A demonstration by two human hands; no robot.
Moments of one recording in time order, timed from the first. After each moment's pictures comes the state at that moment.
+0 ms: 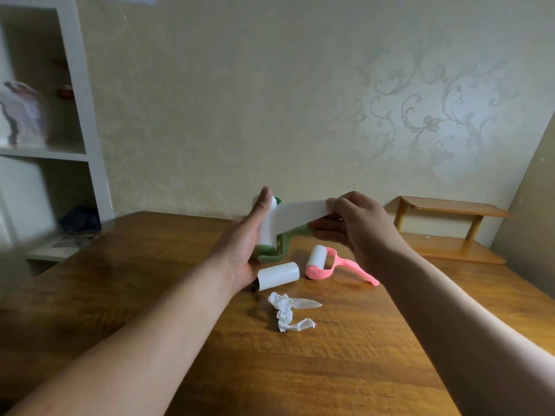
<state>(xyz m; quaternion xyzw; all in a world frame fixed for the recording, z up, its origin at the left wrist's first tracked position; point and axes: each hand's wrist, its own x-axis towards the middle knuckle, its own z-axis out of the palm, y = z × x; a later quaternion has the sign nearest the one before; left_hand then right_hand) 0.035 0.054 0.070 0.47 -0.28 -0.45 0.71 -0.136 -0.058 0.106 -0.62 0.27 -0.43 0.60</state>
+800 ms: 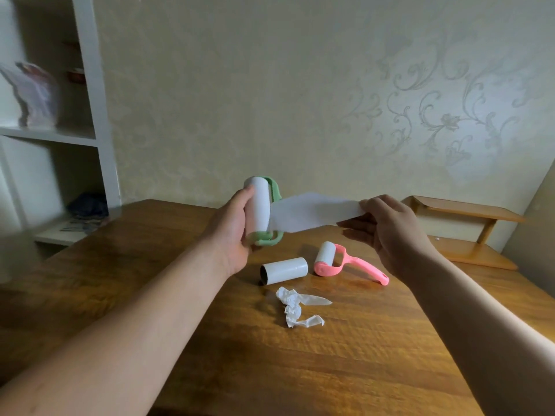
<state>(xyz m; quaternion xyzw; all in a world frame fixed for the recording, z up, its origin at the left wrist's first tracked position) 0.072 0.050 0.070 0.46 -0.18 -0.42 0.76 -0.148 -0.099 0.088 -0.61 0.27 -0.45 0.60</state>
